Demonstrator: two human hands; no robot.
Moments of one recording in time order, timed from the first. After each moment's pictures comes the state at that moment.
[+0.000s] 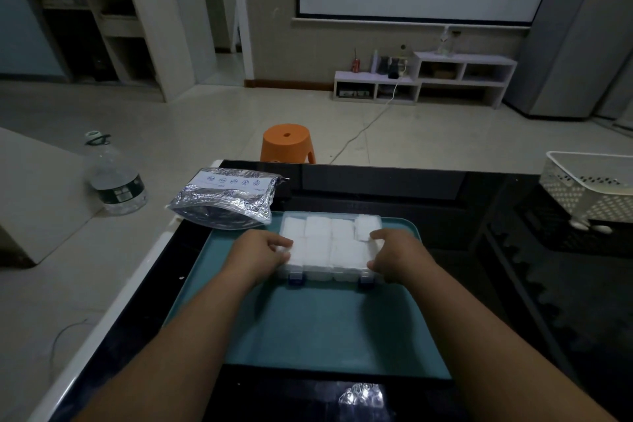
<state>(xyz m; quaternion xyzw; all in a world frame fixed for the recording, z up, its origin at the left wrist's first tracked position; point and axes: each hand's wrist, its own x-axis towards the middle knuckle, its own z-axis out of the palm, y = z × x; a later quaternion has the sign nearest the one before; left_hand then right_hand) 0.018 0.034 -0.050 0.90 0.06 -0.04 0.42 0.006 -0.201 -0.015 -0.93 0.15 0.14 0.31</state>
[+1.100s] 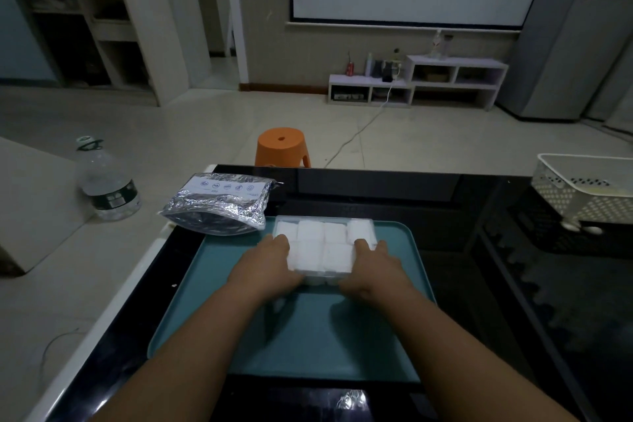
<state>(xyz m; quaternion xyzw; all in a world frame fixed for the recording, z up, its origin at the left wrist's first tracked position) 0.006 0.009 -0.040 0.98 -0.04 -0.06 0.17 -0.011 -0.175 -0.032 -0.97 0.08 0.15 0.16</state>
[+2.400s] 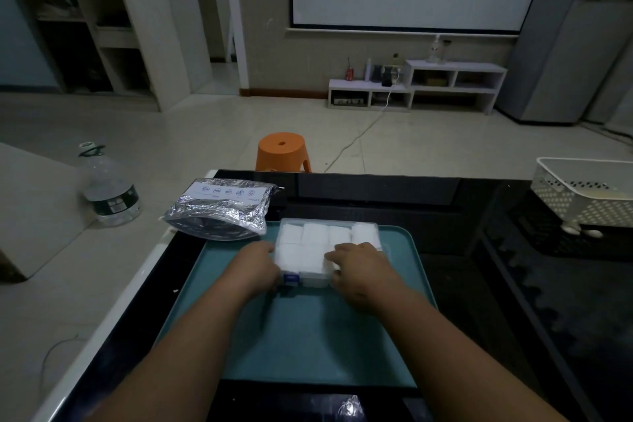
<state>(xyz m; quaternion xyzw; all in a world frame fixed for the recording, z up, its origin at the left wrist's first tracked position) 0.027 0.031 -0.052 0.90 0.08 -0.11 0.42 -0.009 -0.166 -0.020 -0.99 -0.10 0.10 0.08</state>
